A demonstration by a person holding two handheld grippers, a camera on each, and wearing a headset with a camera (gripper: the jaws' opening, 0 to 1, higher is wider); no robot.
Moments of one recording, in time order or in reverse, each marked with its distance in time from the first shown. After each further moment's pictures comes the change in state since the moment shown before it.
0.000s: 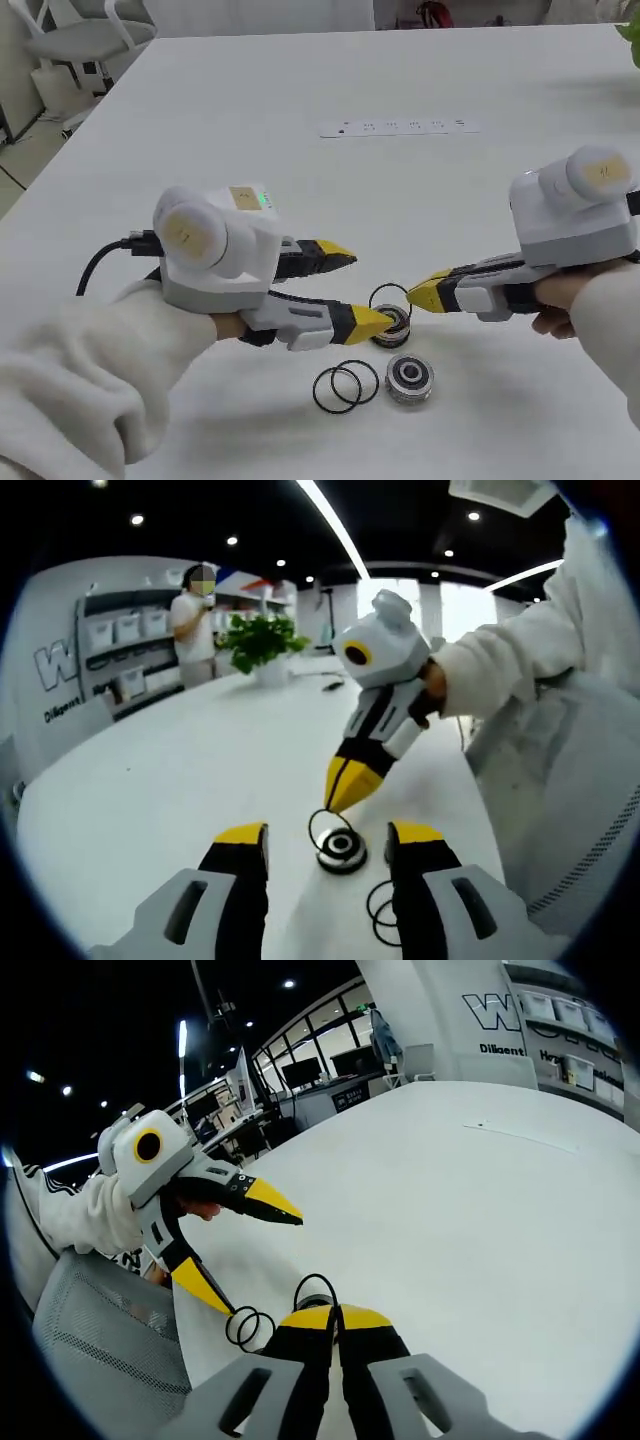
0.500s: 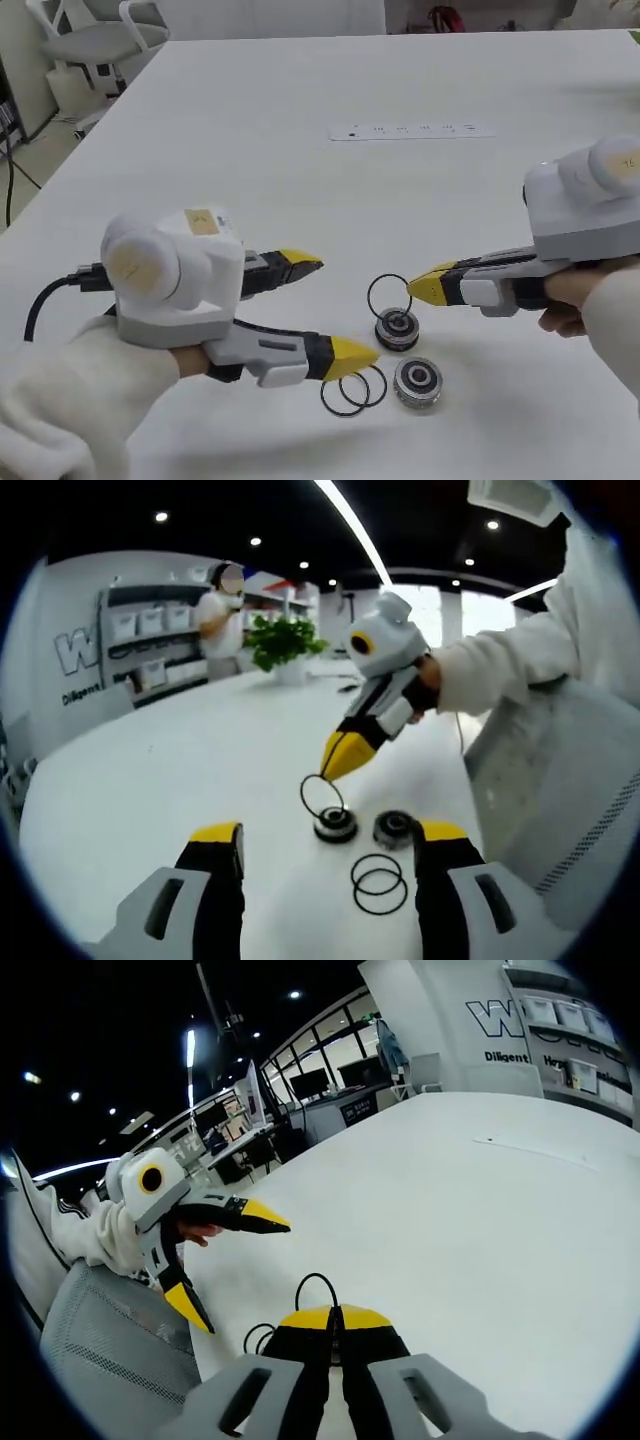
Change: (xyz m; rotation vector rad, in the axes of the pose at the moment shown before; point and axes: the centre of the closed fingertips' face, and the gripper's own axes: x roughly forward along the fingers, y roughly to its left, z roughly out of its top) left arm -0.036 -0.008 -0.017 -0.081 -0.019 0.084; right arm -0.002 0.016 0.017 -0.002 -0.049 0.041
